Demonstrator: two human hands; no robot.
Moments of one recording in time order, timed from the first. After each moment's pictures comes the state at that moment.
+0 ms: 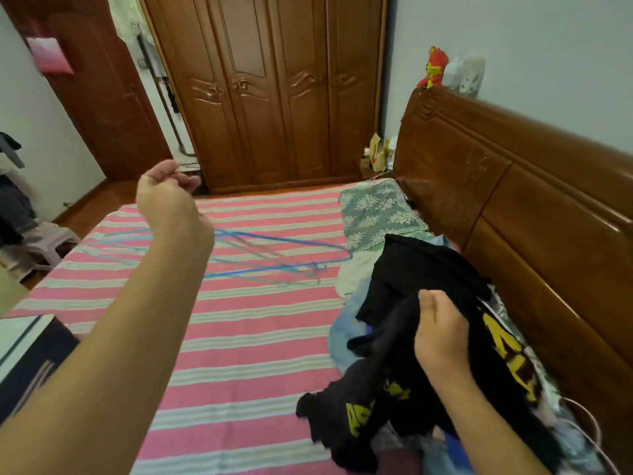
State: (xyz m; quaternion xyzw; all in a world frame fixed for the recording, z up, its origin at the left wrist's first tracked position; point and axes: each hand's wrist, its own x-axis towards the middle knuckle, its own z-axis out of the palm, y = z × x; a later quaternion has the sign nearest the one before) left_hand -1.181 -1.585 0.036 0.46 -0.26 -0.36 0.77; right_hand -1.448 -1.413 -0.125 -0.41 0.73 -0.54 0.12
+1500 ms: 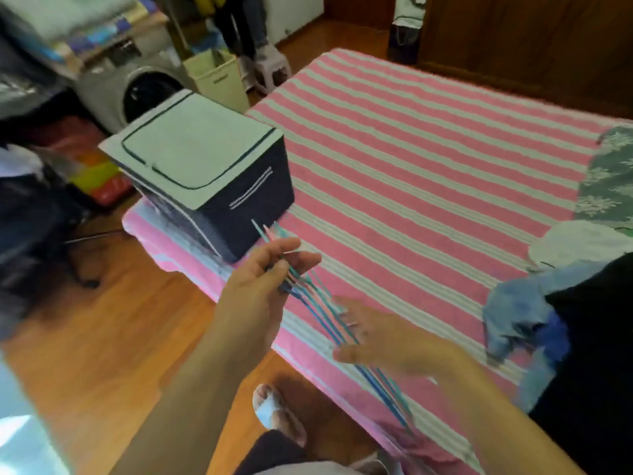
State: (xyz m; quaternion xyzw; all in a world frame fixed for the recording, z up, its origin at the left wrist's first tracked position) left_hand -0.959 -1.337 -0.129 0.54 -0.22 -0.48 0.65; right_hand -1.143 -1.422 -0.194 -0.73 0.32 0.06 0.60
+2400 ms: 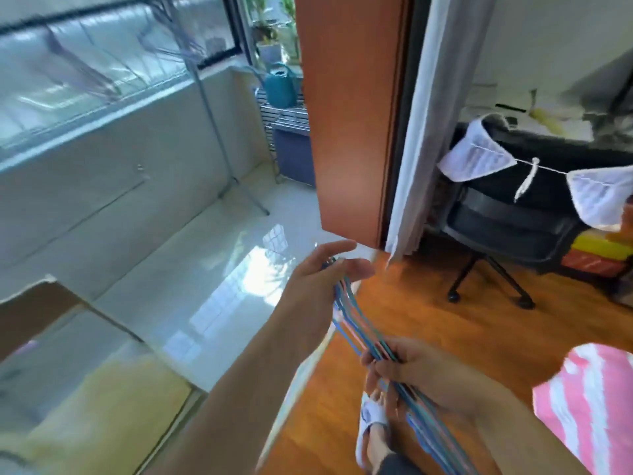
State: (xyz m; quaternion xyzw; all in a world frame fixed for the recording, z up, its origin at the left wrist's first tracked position) left_hand -0.383 -0.823 -0.096 0.57 0.16 0.06 0.80; right_hand -0.356 -1.013 -0.190 -0.60 -0.12 0.51 0.60
